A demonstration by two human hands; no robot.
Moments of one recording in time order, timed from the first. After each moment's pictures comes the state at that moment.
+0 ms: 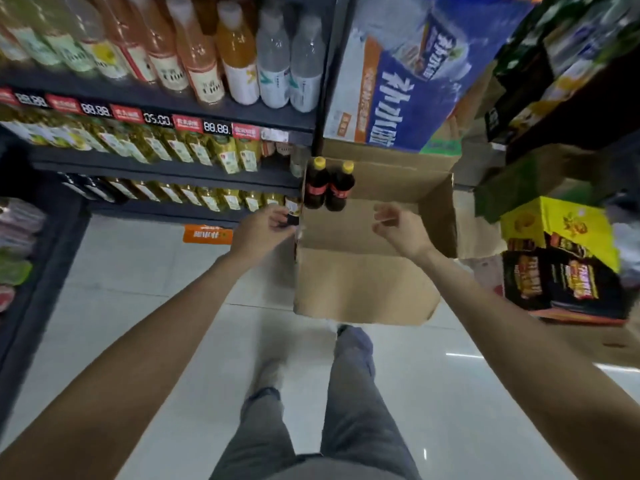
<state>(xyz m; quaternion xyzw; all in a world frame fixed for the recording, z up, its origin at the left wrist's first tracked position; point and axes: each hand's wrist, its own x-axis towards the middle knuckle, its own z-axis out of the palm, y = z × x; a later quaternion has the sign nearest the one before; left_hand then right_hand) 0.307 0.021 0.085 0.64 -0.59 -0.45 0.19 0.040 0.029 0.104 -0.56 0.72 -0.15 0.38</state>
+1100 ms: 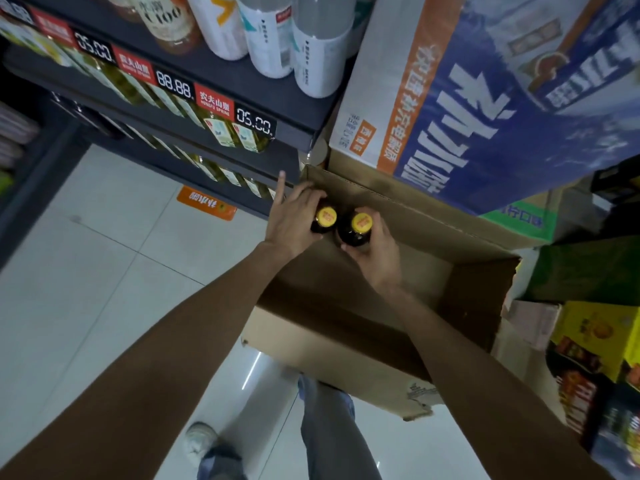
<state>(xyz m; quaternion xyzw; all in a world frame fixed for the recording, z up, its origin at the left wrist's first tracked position) 0.190 -0.131 -0.093 0.66 -0.74 -0.08 0.07 0.008 -0.123 -0.087 -0.70 0.59 -0.19 0.35</state>
